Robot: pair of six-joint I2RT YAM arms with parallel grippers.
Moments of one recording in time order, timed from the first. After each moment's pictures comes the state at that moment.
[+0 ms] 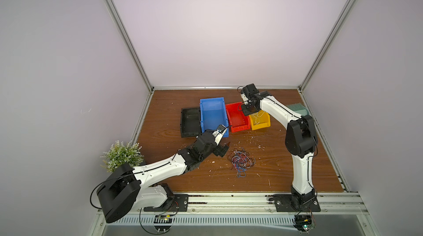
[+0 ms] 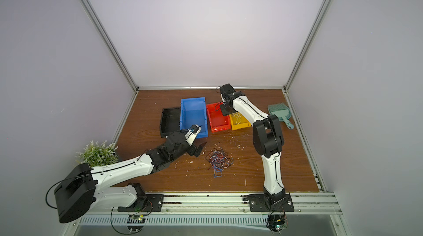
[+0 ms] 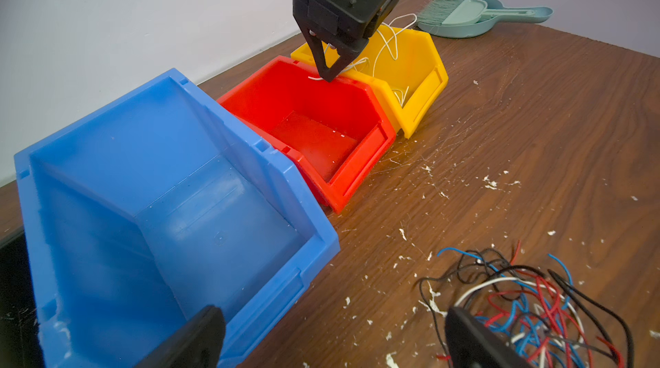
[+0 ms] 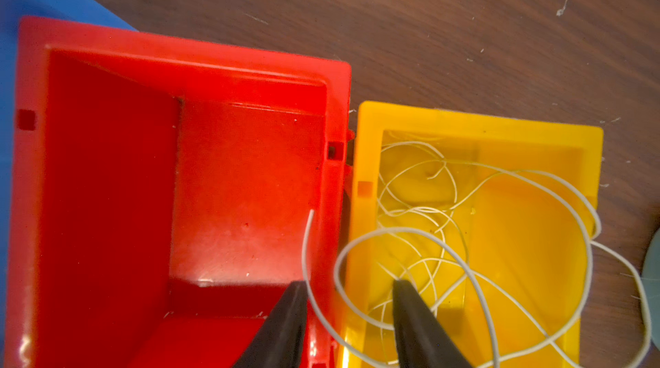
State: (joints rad) left arm -0.85 1.23 0.57 0.19 -0.18 0.01; right arm 0.46 2.09 1.81 -0.82 0.20 0.02
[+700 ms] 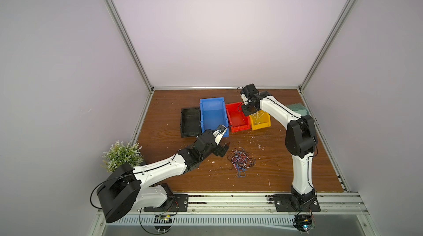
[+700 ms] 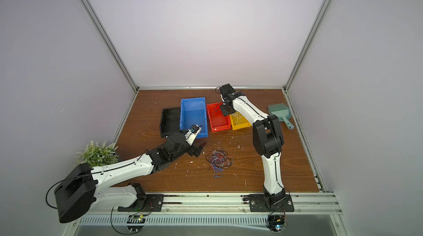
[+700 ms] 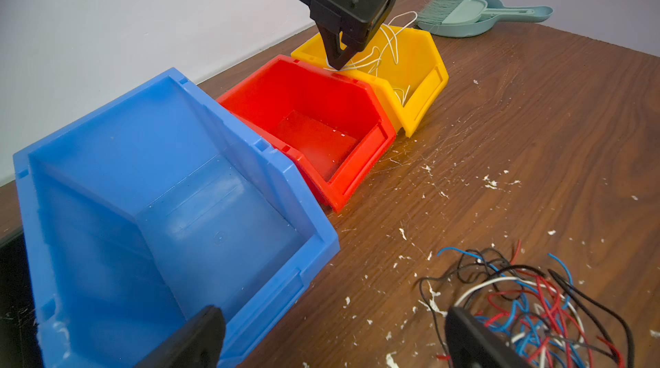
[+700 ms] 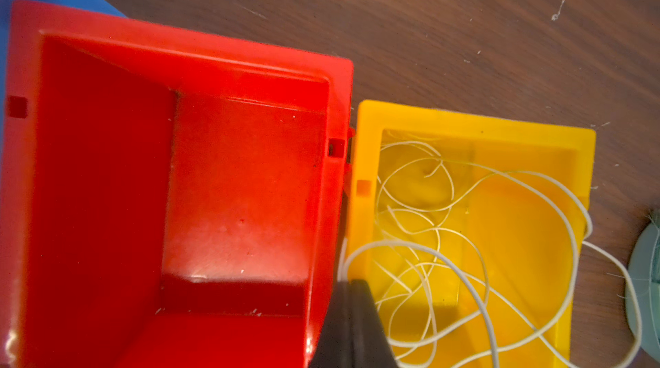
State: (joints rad) left arm -0.85 1.23 0.57 0.19 -0.18 0.01; right arm 0.46 2.09 1.81 -0.83 0.21 0.01
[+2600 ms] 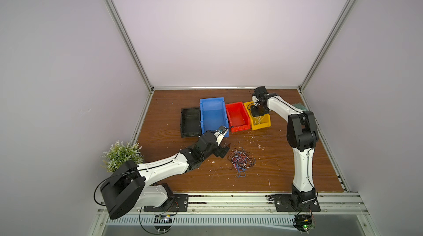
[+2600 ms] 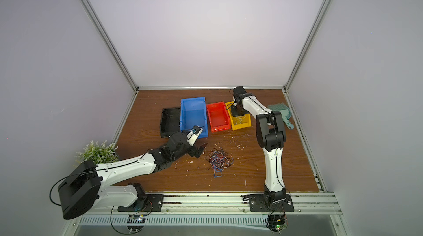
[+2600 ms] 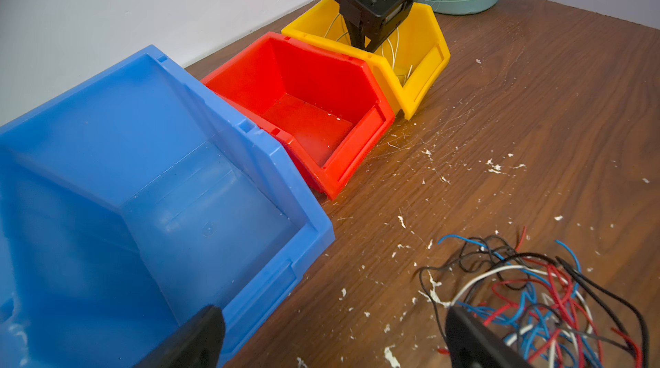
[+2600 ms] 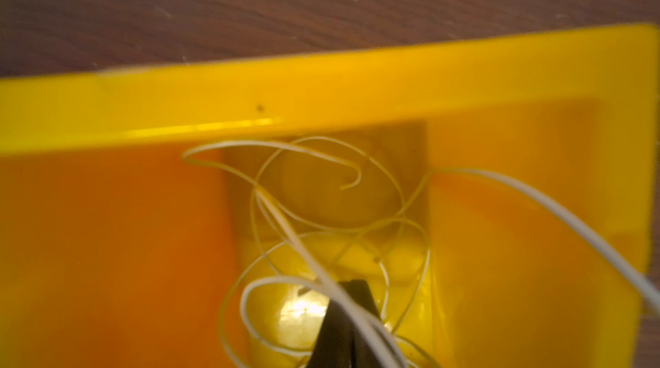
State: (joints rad) left arm -0.85 1.27 0.57 0.19 -0.17 0.01; right arm 0.30 2.17 1.76 -0.77 0.09 0.07
